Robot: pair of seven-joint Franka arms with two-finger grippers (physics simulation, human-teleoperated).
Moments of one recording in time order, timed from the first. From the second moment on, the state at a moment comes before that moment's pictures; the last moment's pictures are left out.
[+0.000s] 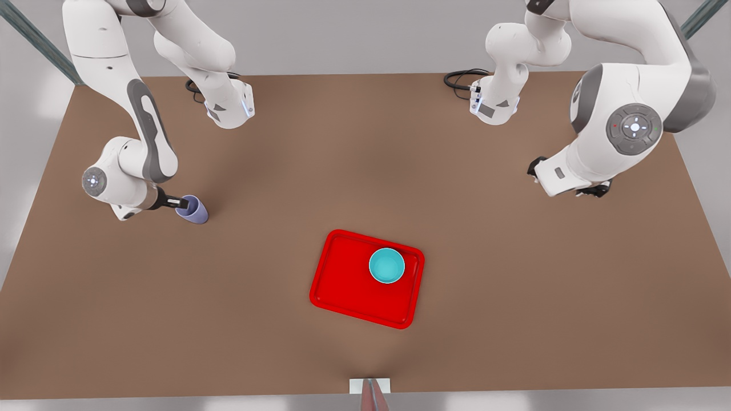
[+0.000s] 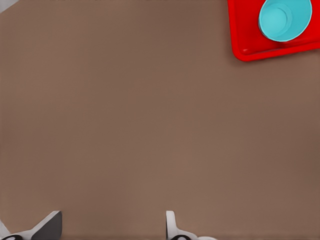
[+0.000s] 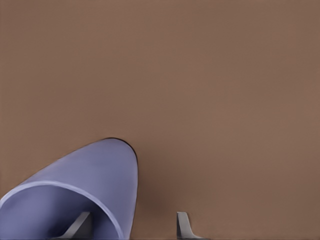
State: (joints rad) left arm -0.23 0.23 0.00 -1.28 0.15 1.28 0.24; right arm -0.32 0.15 0.09 -2.39 0.05 2.29 -0.10
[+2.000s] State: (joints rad) left arm -0.23 0.22 0.00 -1.27 0.15 1.21 0.24; right arm 0.48 0.90 0.06 -1.13 0.13 1.99 0.47
